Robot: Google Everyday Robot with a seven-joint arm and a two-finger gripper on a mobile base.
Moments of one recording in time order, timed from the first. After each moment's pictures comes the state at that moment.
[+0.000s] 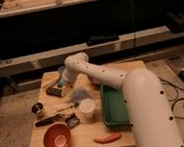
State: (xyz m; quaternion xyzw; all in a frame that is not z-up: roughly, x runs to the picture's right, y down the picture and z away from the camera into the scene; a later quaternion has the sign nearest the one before) arm -0.188 0.037 0.918 -0.29 -0.25 0.06 0.92
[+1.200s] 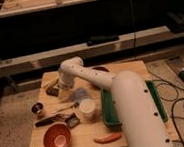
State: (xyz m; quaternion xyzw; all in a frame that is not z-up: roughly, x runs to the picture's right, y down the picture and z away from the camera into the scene) arm -0.209 0.060 0.948 -0.32 -0.22 0.11 0.91
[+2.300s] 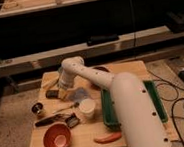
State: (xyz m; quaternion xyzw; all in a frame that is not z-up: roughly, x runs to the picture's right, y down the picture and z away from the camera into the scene) arm -0.206 0.056 0.930 -0.34 -0.24 0.09 0.90
